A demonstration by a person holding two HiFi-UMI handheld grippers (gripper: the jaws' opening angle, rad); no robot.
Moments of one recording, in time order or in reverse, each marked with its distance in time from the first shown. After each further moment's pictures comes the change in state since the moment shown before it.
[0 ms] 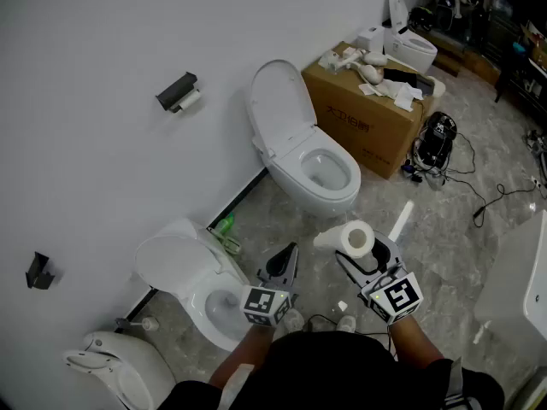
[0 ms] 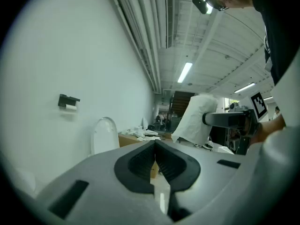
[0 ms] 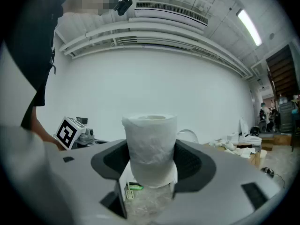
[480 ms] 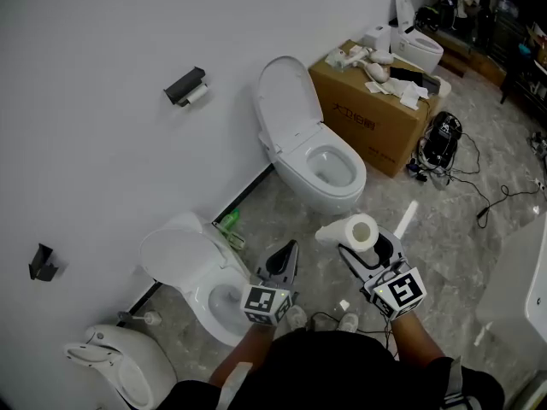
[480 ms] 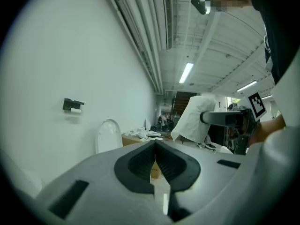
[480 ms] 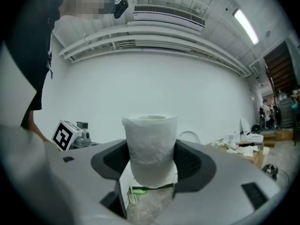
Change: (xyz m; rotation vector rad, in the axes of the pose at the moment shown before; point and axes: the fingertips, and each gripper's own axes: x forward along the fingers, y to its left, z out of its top) left arm -0.018 0.002 0.003 0.007 -0.018 0.032; right arm -0.003 0.002 -0.004 0.026 -0.031 -0.001
